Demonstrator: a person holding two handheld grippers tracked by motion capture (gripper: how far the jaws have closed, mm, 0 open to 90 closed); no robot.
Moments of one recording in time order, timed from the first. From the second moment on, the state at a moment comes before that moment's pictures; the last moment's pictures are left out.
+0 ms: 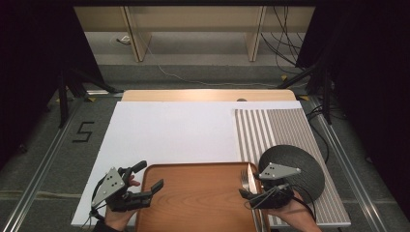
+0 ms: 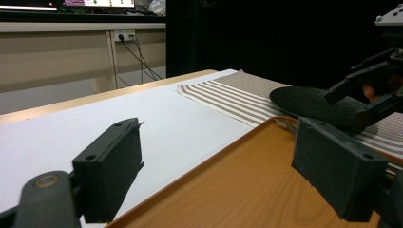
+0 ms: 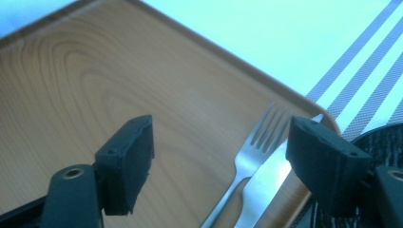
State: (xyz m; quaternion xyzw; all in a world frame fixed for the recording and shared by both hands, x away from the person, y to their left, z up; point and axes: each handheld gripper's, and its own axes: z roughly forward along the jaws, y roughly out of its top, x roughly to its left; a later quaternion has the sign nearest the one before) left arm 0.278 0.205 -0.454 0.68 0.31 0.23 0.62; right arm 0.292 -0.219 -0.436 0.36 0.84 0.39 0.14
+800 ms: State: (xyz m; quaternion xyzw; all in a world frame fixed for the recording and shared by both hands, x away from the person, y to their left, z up) left arm 0.278 0.205 -0.454 0.68 0.31 0.23 0.62; right arm 0.294 -0.258 -0.425 0.44 0.76 0.45 0.17
